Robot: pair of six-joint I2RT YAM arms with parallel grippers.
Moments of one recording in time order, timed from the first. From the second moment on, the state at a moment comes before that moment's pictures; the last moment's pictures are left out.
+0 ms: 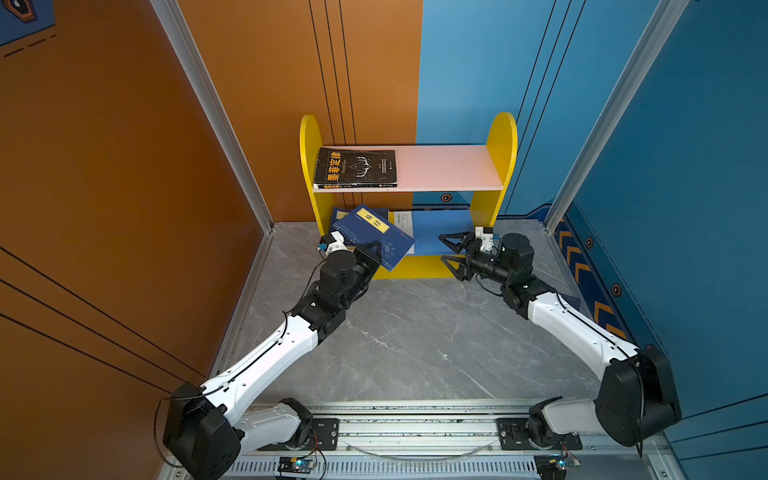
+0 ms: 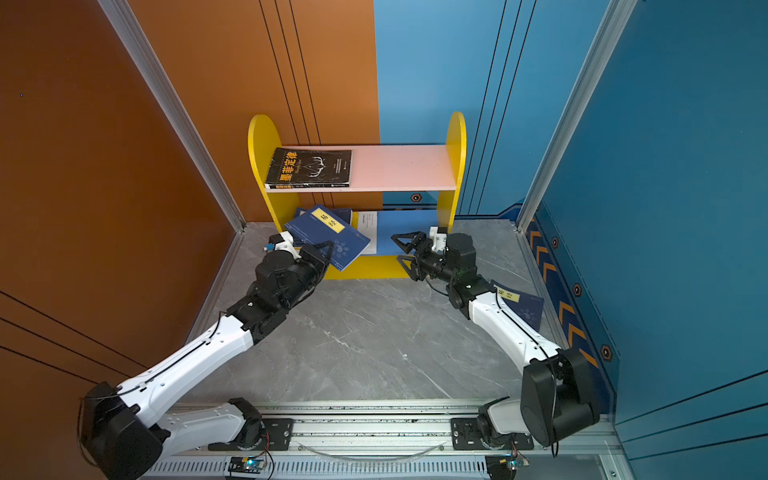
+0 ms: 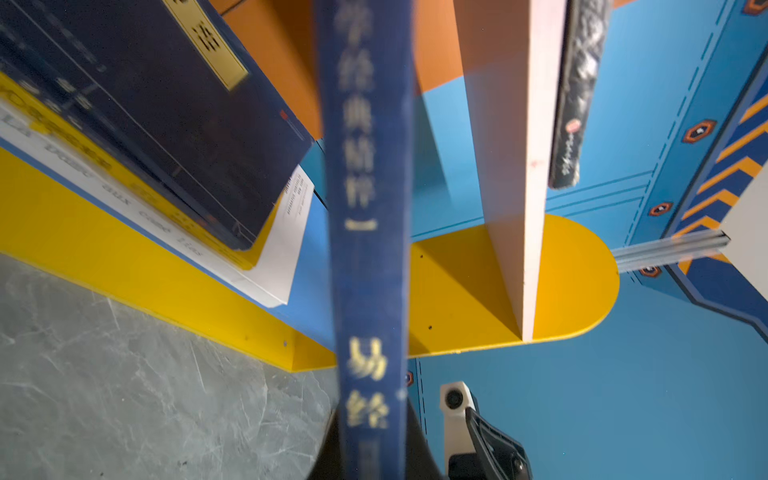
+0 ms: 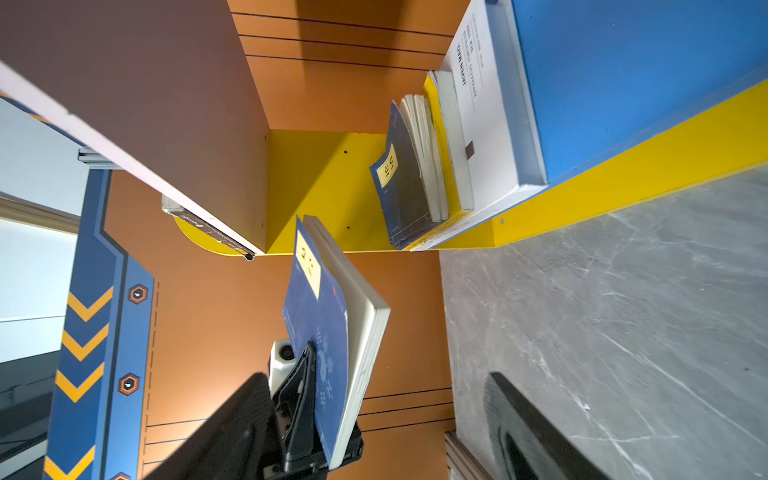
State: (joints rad) left arm -0.55 1.20 0.97 0.10 -0.19 -1.27; right arm 0.35 1.42 1.00 0.28 -0.57 1.44
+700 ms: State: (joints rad) left arm -0.50 1.34 0.98 0.26 -0.20 -1.38; right arm 0.53 1.74 1.24 0.48 -0.53 1.56
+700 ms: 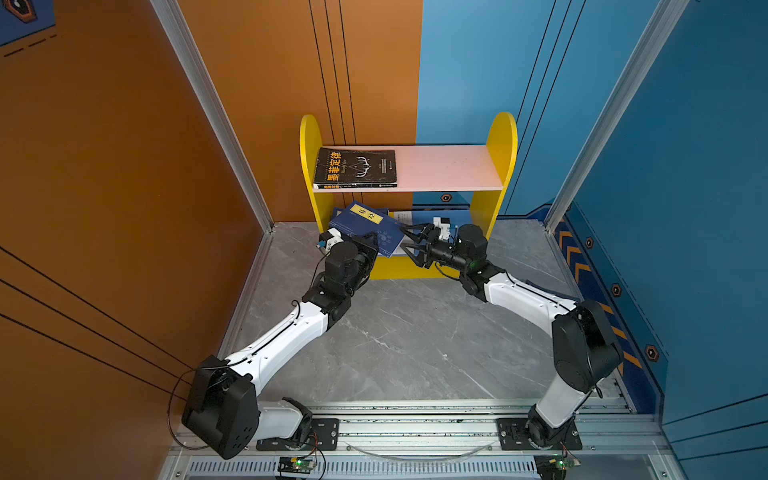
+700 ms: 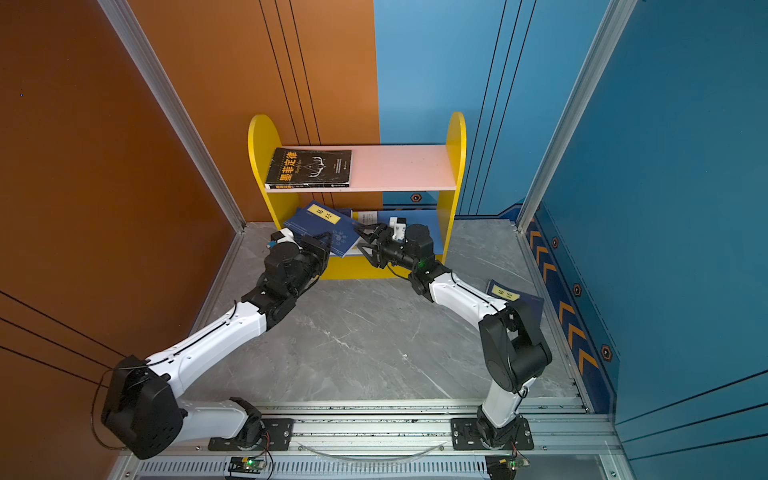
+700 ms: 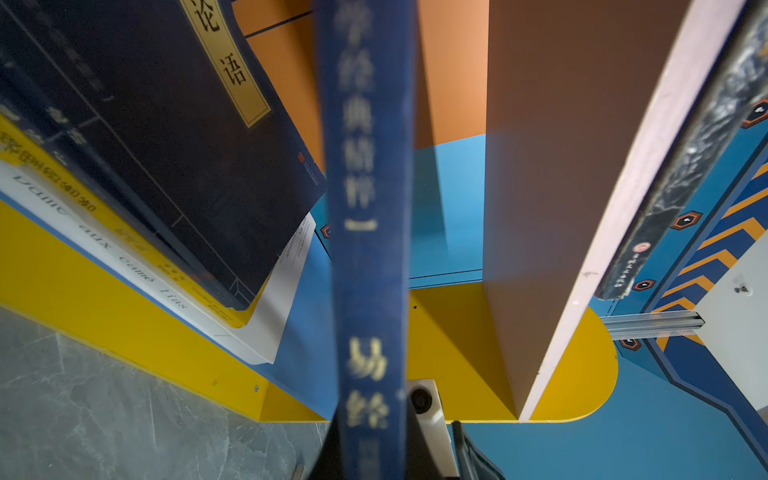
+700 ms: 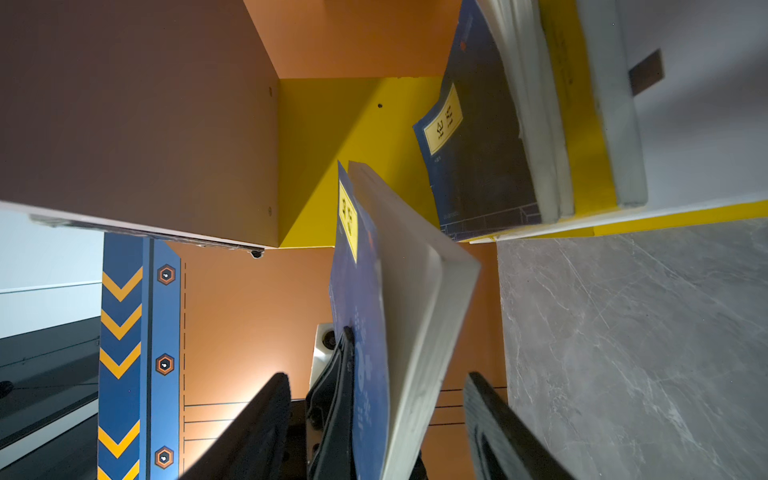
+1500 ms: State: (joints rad) left arm -0.38 1.41 1.04 0.28 0.00 -1.41; right arm 0.56 1.81 1.36 0.42 -0.49 1.47
